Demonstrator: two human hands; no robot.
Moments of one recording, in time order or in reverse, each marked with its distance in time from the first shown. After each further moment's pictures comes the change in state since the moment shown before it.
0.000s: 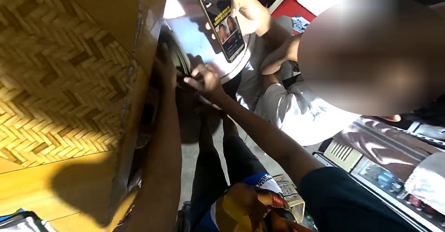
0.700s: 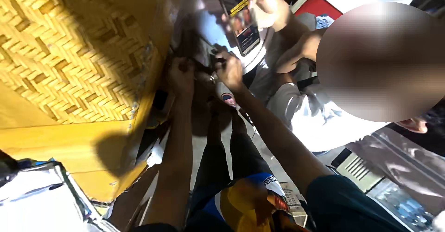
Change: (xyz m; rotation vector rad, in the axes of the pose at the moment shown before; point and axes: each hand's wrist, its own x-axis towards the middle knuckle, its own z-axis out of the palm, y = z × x) left_hand -0.063 0.010 -0.022 0.288 0.022 -0.113; right_hand 0.018 0.054 0.005 -0.086 0.171 -0.038
